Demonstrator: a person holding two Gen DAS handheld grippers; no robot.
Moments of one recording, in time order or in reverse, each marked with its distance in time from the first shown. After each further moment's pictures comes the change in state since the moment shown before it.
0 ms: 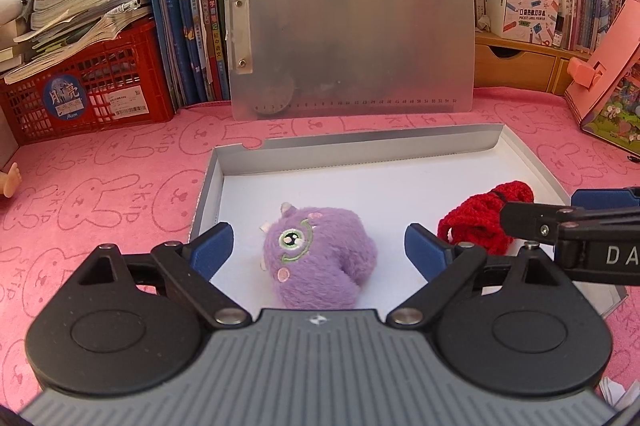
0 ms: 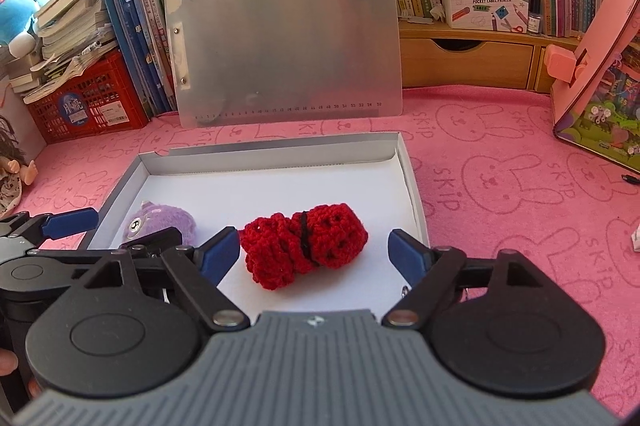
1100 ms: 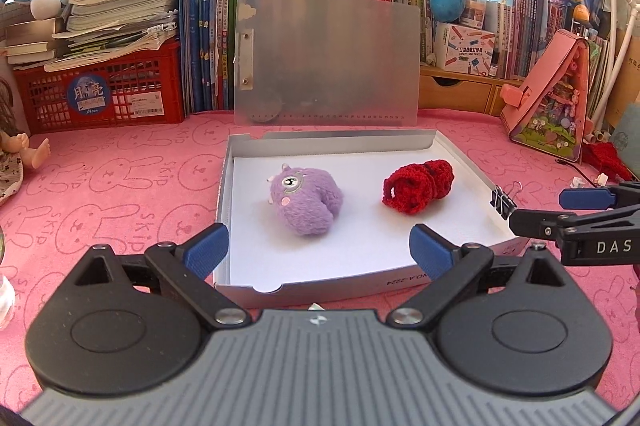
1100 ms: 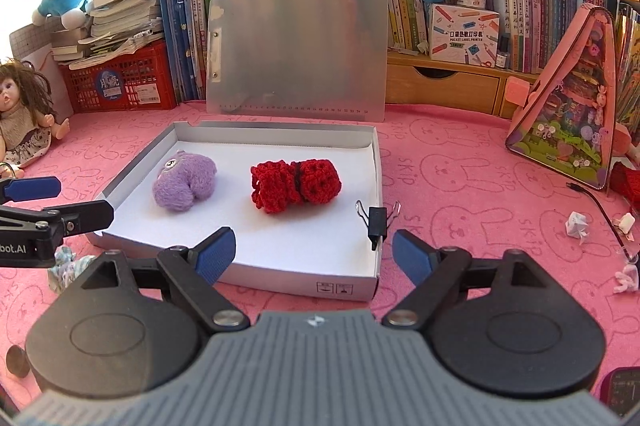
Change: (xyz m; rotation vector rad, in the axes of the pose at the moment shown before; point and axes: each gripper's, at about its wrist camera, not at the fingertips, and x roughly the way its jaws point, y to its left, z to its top) left arm -0.121 0.020 -0.070 -0.038 -0.123 -0.113; right arm -0.093 -0.009 -0.064 -0.134 -0.096 -0.018
